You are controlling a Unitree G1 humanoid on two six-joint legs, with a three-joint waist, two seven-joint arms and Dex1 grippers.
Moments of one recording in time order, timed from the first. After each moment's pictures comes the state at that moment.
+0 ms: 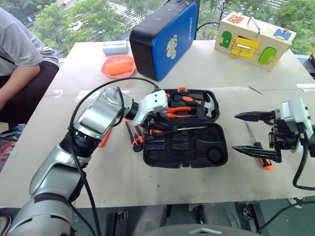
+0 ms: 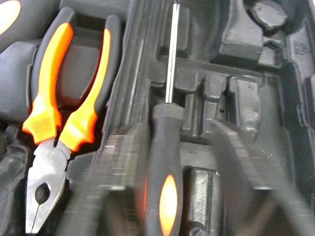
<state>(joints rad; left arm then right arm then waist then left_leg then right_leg) -0.82 0.73 -0.41 -0.02 -0.22 0.71 -1.28 -0.11 -0.98 -0.31 -0.52 0.79 0.60 1.13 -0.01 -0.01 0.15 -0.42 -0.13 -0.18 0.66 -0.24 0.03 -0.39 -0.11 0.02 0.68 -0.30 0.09</state>
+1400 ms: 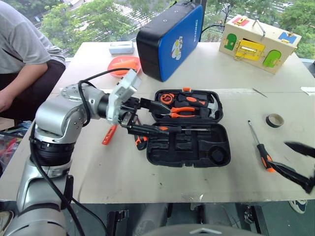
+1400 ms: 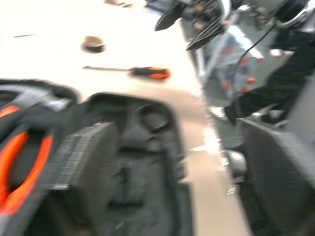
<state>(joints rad) -0.71 0.79 -0.06 -0.23 -0.67 0.85 -1.47 0.70 -0.66 -0.91 -0.68 0.76 0.66 0.96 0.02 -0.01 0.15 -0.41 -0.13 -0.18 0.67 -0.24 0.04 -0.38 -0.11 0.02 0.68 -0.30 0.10</state>
